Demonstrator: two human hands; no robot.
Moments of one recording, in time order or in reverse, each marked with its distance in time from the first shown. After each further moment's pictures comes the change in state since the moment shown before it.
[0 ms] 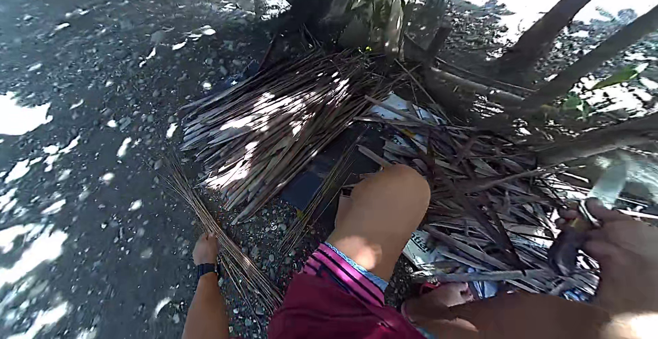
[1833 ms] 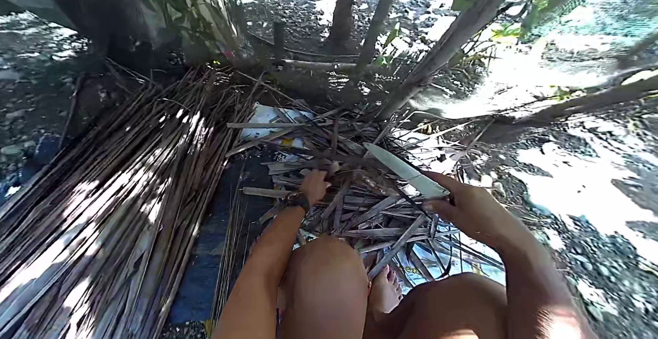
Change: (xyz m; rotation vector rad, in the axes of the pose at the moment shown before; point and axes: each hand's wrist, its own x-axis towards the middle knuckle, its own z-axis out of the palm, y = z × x) left_hand -0.244 0.471 0.330 0.595 -0.896 1.370; right_hand 0.013 -0.050 -0.035 -1.126 -0.283 -0.230
